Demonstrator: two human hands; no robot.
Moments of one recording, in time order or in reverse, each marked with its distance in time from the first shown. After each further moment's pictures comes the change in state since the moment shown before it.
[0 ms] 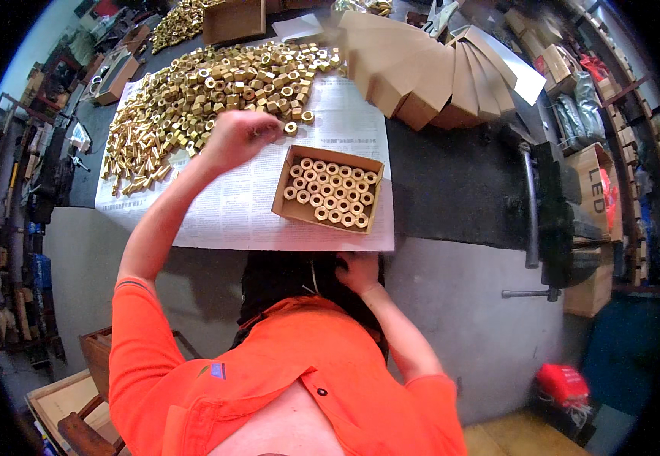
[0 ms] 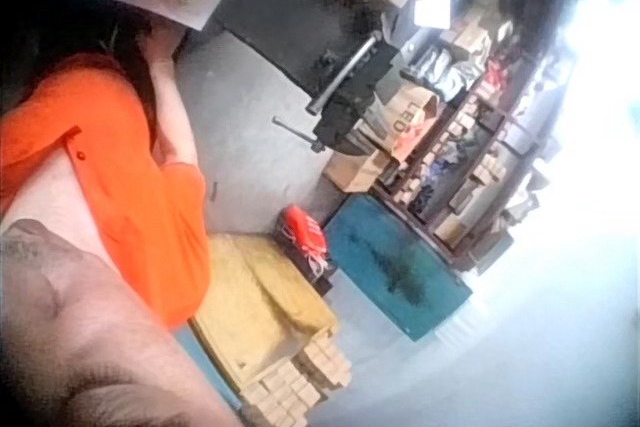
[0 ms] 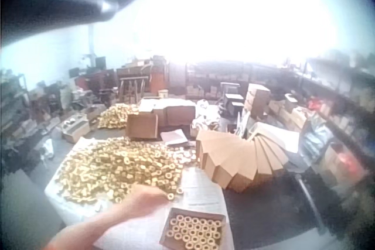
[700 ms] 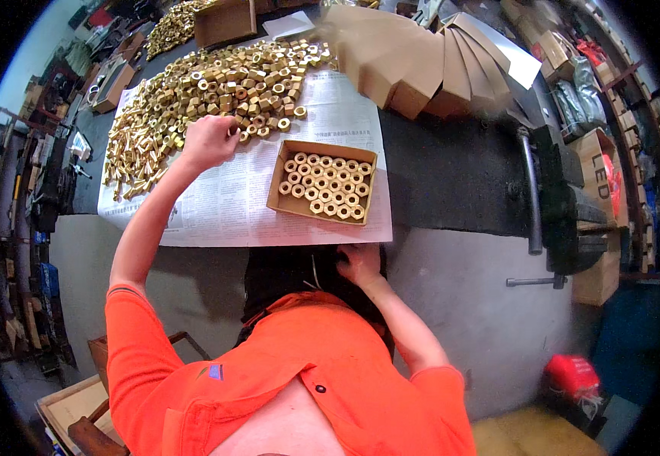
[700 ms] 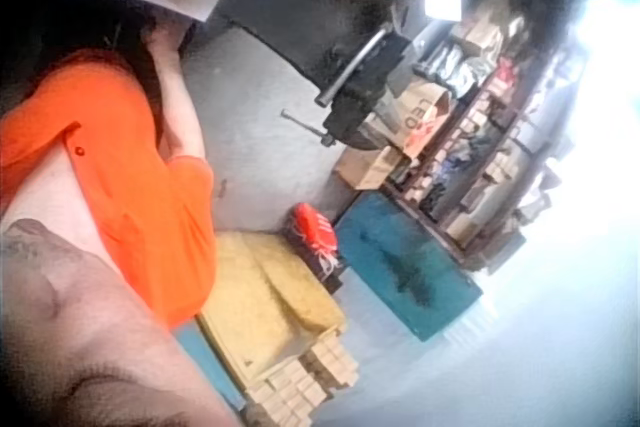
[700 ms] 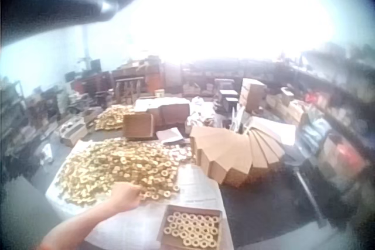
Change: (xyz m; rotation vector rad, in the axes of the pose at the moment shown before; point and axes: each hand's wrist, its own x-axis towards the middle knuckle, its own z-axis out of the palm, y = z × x) left_hand -0.021 -0.031 -0.013 0.526 -0.225 -0.369; right_hand -0.005 0.006 0.008 0.089 -0.003 0.030
